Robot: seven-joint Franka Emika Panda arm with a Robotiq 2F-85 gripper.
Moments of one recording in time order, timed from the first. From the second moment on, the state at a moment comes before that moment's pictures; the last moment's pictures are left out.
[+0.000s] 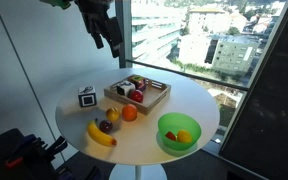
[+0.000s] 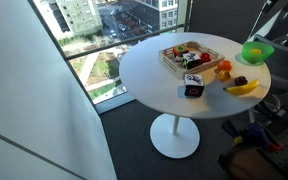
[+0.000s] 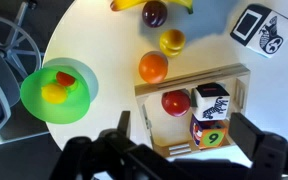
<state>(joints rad) -0.09 -0.52 -0.16 -2.57 0.03 2.28 -0.02</state>
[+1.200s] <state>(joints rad) -0.09 -0.43 -0.16 -2.54 0.03 2.28 -0.02</state>
